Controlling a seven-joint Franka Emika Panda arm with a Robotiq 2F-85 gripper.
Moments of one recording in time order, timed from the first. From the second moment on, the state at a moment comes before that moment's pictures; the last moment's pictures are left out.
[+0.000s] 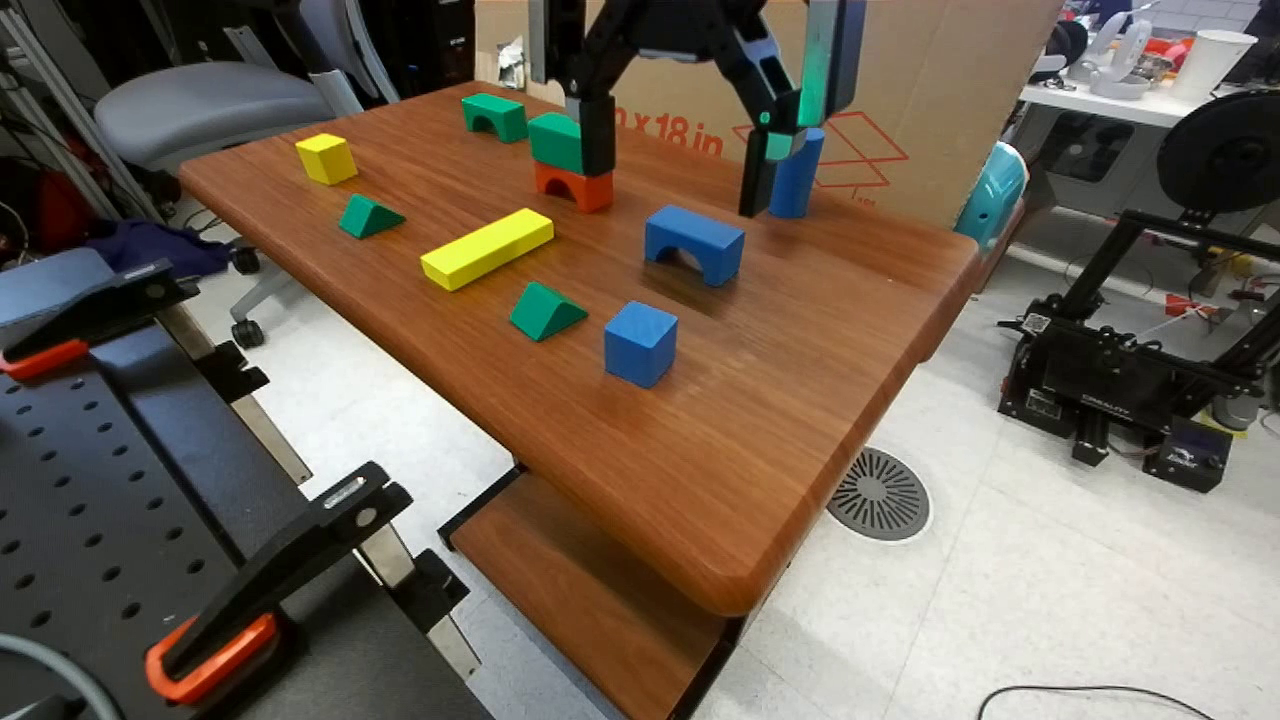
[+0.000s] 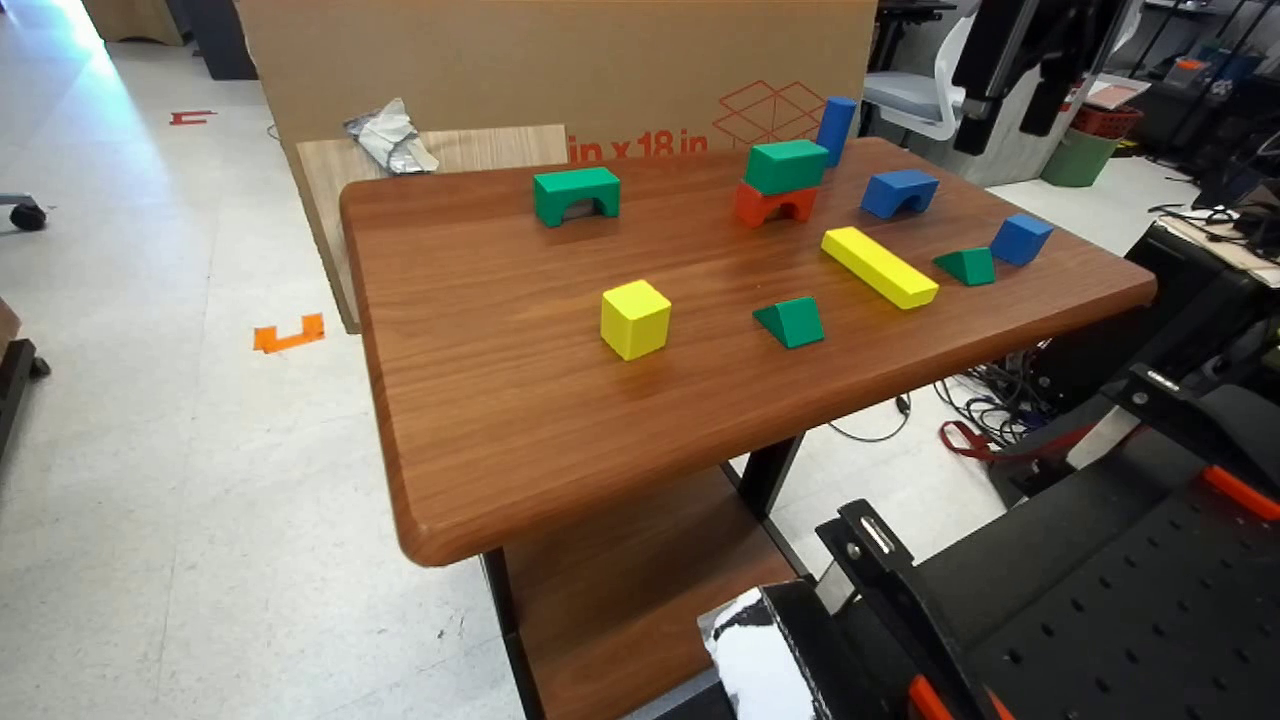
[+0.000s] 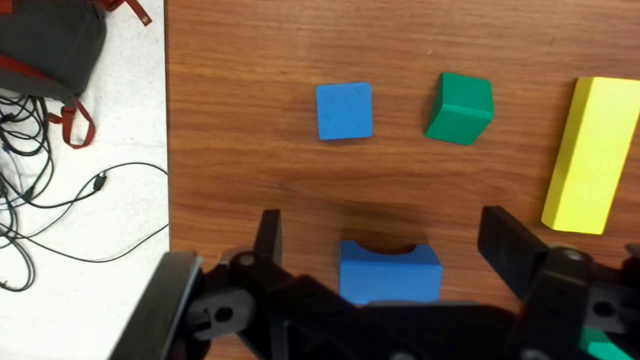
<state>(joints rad) -0.12 0.37 -0.11 -2.11 -0.09 2.43 -0.28</state>
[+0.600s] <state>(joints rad) -0.13 0.50 -0.10 -2.00 -0.08 2.43 -0.25</state>
